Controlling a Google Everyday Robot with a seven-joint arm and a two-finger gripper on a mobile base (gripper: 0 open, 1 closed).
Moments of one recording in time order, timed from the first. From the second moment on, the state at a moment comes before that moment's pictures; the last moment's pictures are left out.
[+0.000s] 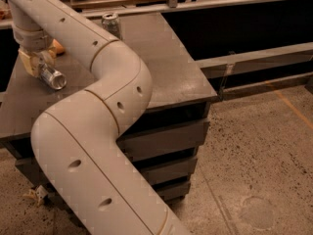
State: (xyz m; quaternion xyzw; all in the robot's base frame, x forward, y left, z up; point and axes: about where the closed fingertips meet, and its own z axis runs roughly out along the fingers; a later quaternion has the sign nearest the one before) arm 0.701 0.344 0.839 -0.47 0.87 0.10 0.10
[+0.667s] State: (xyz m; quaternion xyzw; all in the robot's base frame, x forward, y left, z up) arm 0.684 0.363 0.906 -0.54 0.82 0.13 0.15
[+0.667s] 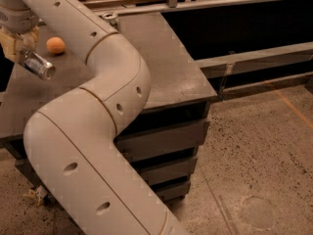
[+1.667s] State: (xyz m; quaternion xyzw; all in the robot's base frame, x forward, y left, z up) arm 0.706 0.244 1.057 -0.53 0.74 0.22 0.36
